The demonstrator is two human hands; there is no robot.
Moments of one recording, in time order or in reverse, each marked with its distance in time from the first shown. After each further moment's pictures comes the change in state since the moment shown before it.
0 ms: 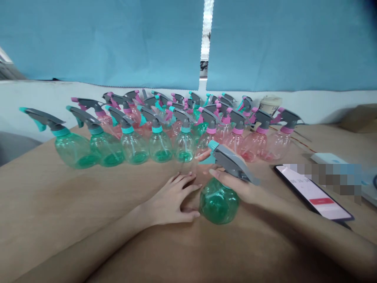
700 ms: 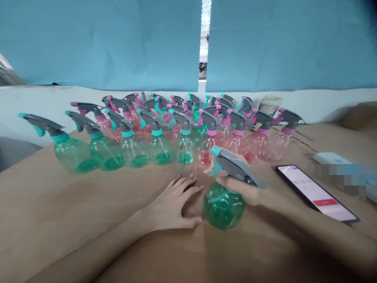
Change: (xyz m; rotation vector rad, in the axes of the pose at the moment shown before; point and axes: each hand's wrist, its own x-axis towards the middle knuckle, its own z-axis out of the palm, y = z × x) left_hand -0.001 0.000 -0.002 0.015 -0.034 -0.024; right_hand 0.007 -0.013 -0.009 -0.029 -0.088 -0.034
